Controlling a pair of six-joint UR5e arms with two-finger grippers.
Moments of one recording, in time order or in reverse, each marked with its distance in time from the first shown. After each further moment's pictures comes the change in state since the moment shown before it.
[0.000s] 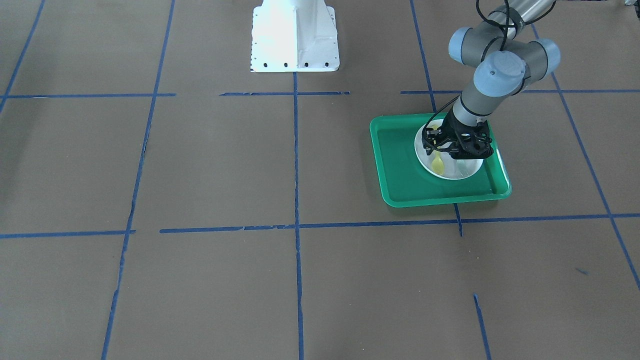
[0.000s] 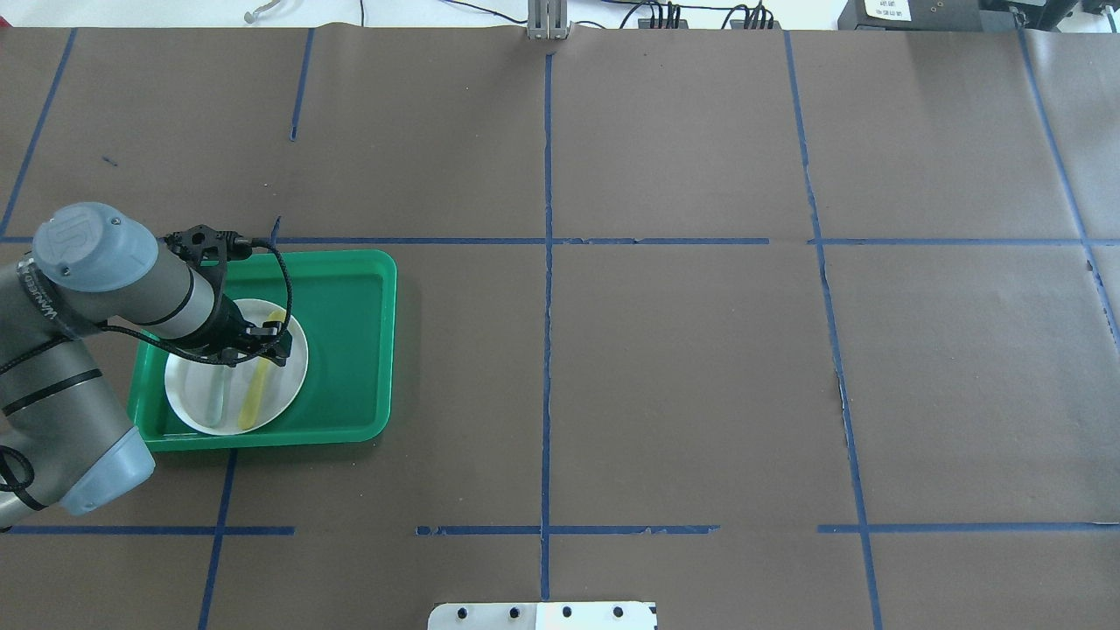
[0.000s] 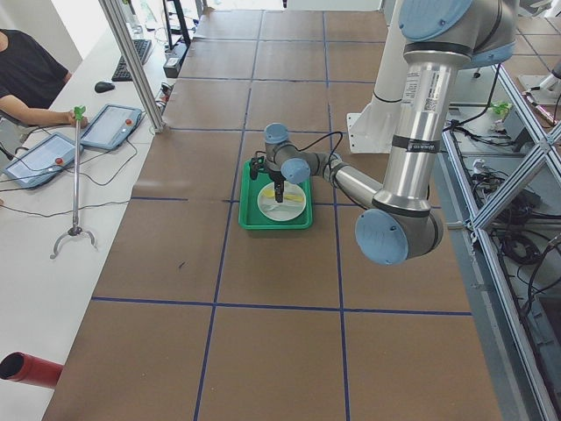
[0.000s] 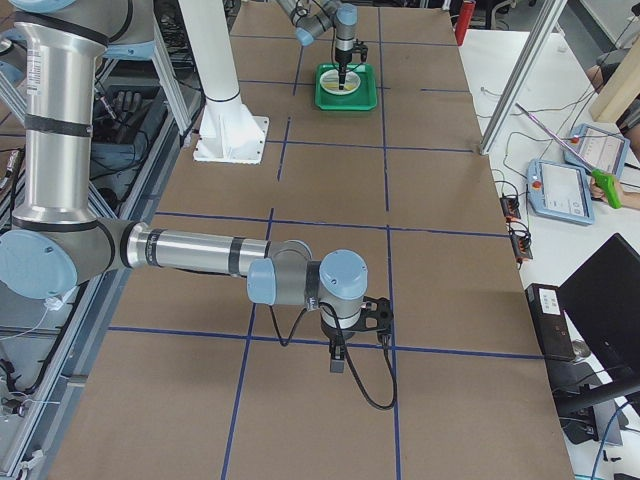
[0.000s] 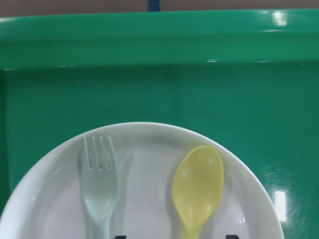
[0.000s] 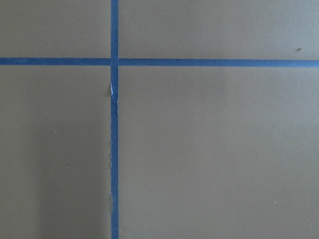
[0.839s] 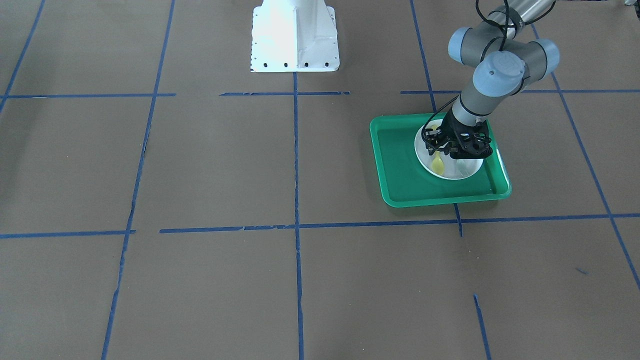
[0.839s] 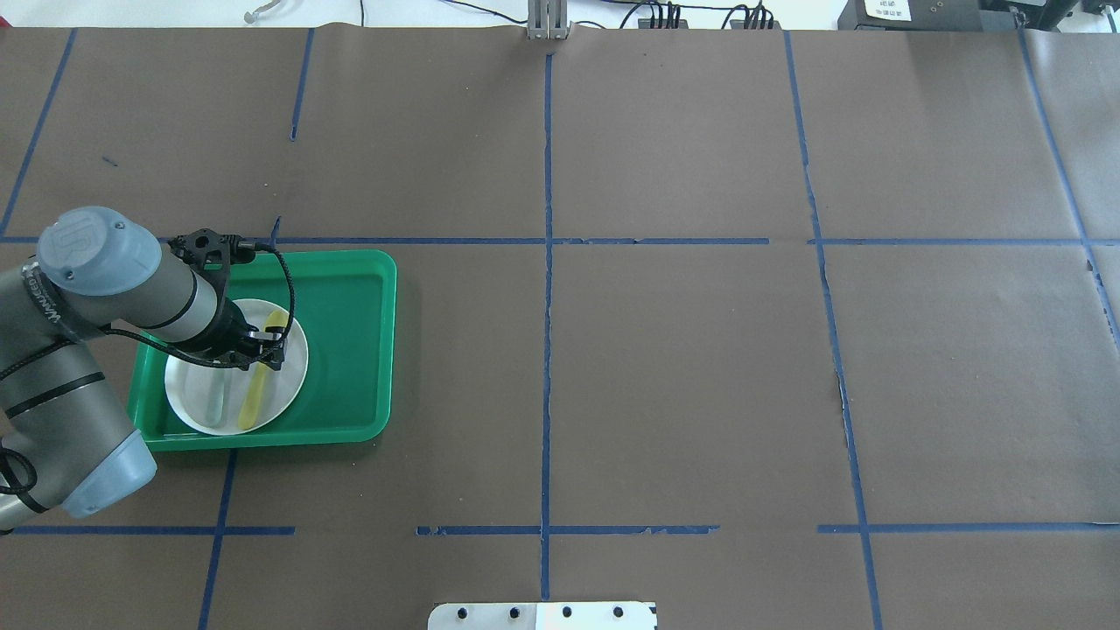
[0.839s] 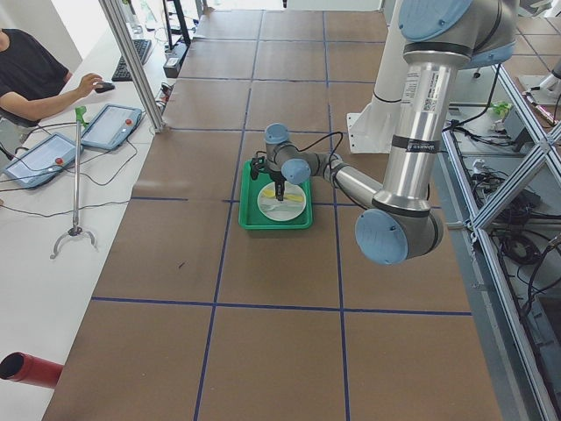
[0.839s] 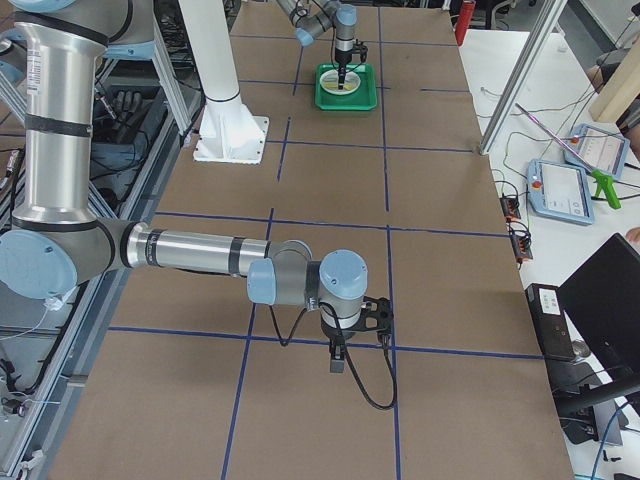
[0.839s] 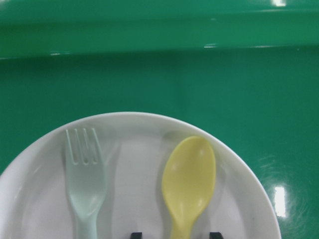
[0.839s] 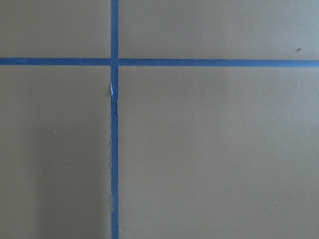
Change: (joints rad) left arm 0.002 0.001 0.001 -0.002 0.000 0.000; right arm 0.000 0.000 0.000 0.000 0.000 0.000
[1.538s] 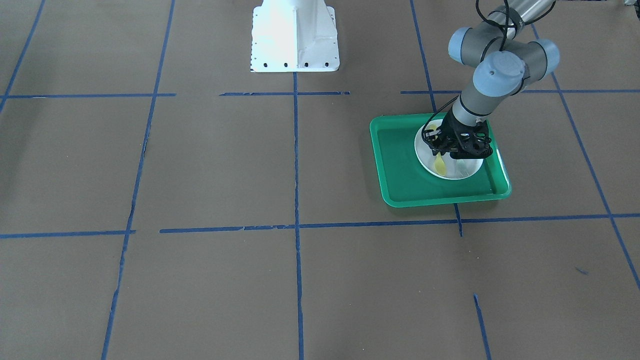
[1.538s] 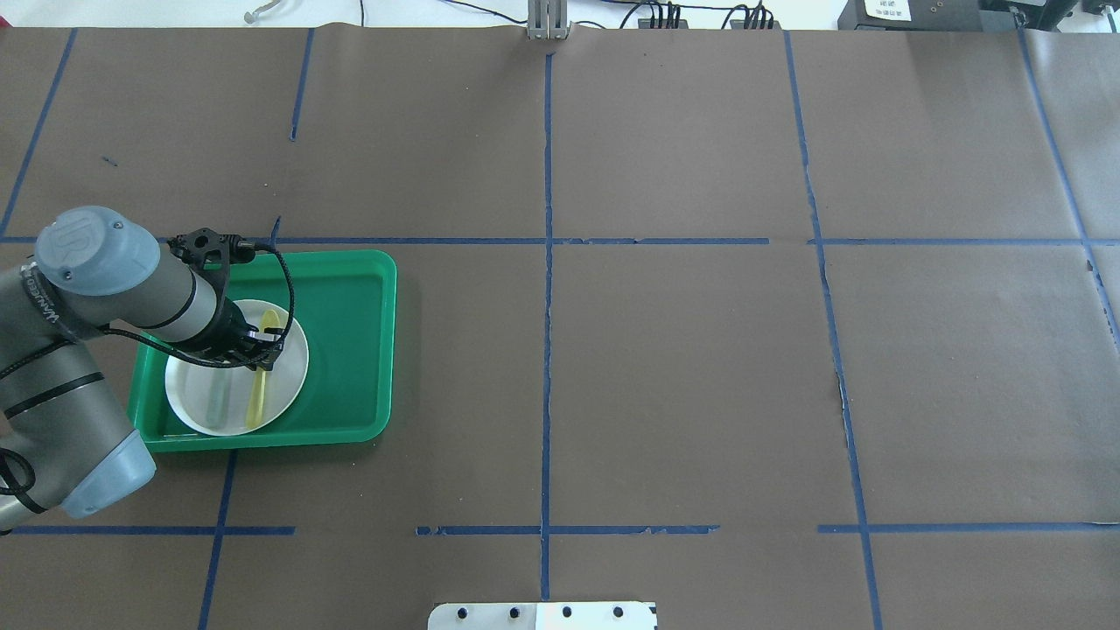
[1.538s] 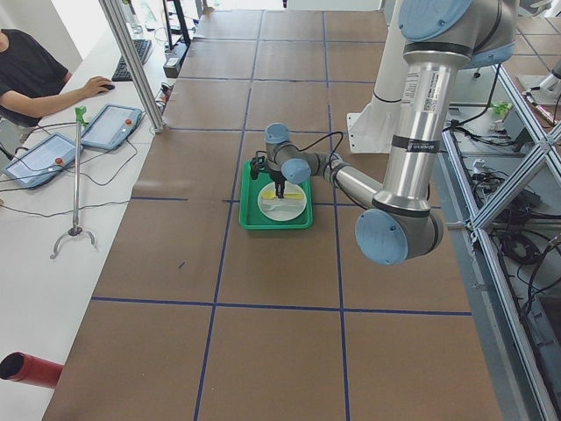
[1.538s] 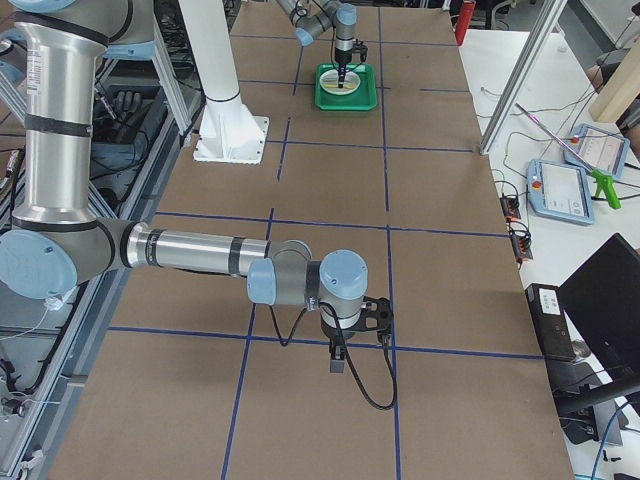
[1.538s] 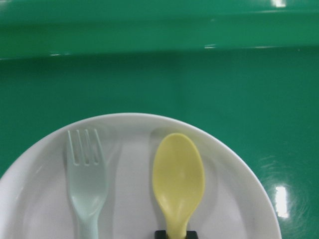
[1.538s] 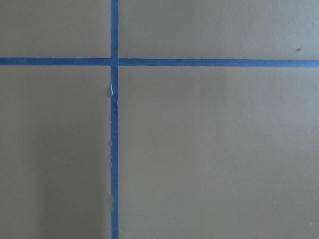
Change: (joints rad) left arm -0.003 0.001 -0.010 -0.001 -0.001 0.003; right arm 0.000 0.000 0.000 0.000 0.000 0.000
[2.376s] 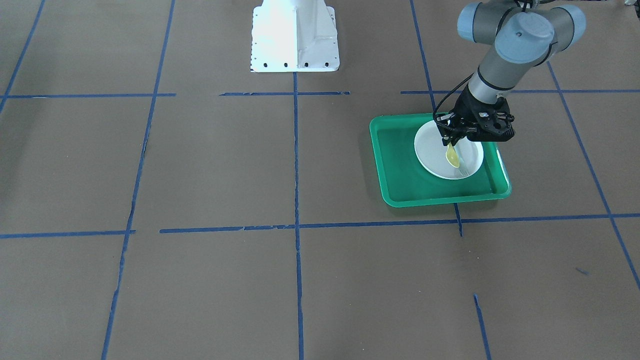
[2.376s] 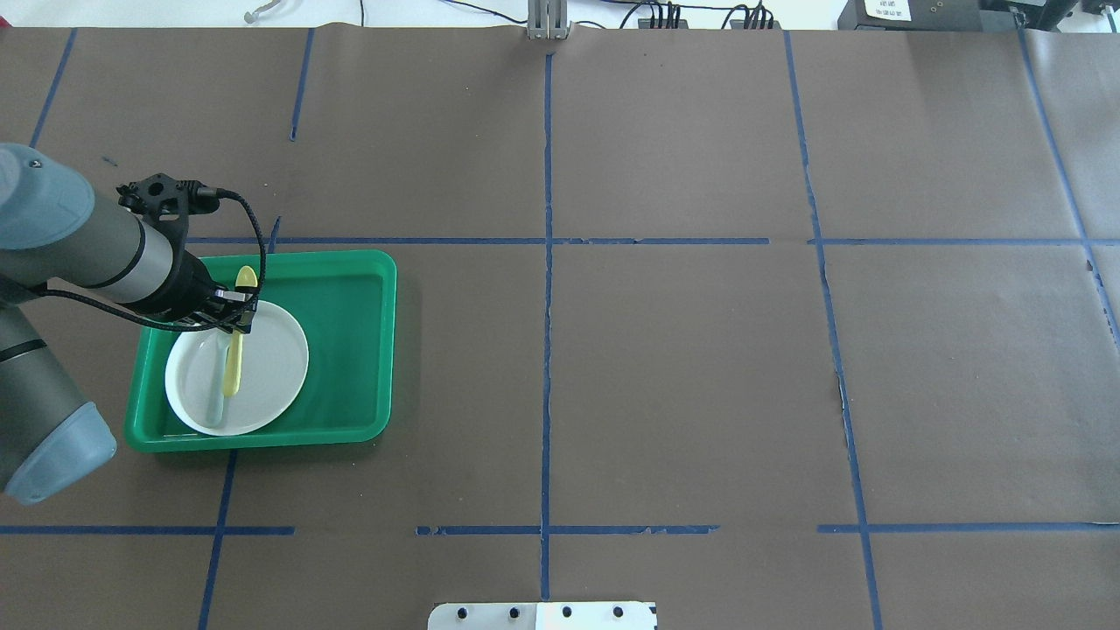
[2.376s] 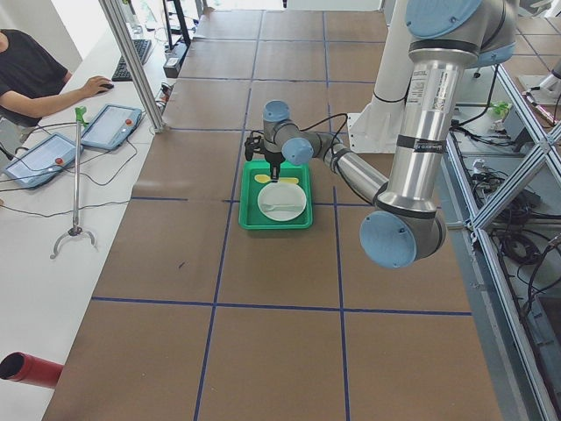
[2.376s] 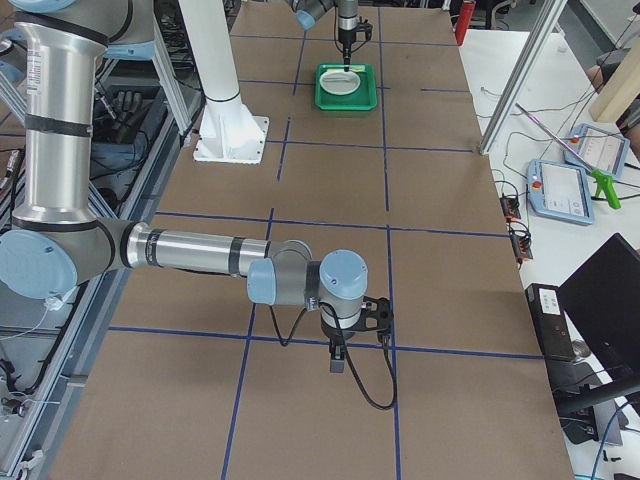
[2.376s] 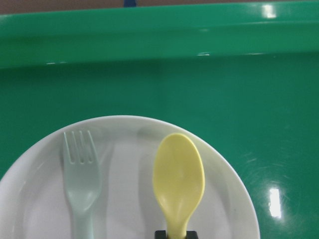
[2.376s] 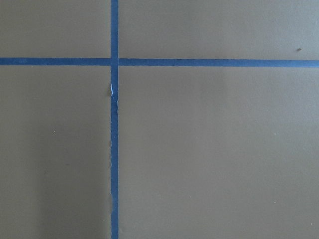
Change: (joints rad) left arm -0.087 0.002 -0.181 0.170 -0.005 0.045; right arm 0.000 0.000 0.000 0.000 0.000 0.000
